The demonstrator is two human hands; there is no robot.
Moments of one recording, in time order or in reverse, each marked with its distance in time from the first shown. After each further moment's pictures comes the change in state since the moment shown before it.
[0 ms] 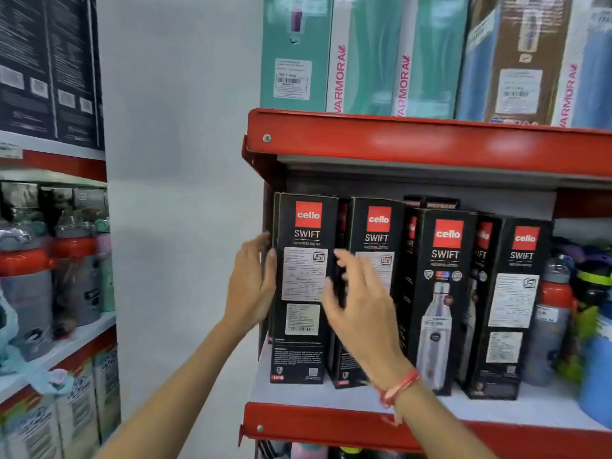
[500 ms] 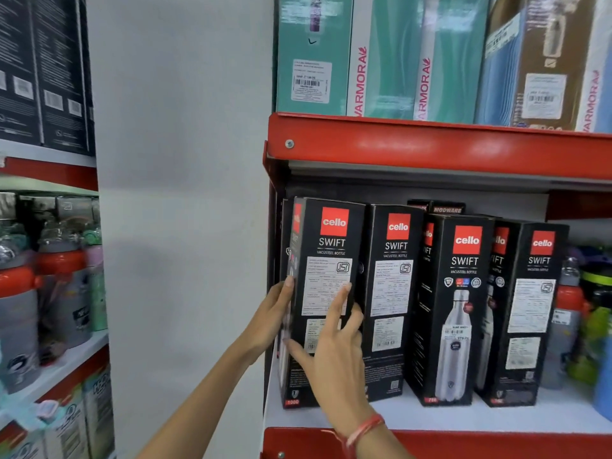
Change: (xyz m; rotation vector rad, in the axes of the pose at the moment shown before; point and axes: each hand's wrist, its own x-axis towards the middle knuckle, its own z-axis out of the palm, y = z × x) left_hand -0.009 -0.032 0.005 -0.546 -0.525 -0.497; right_hand -0.028 -0.046 0.065 -0.084 -0.308 0.454
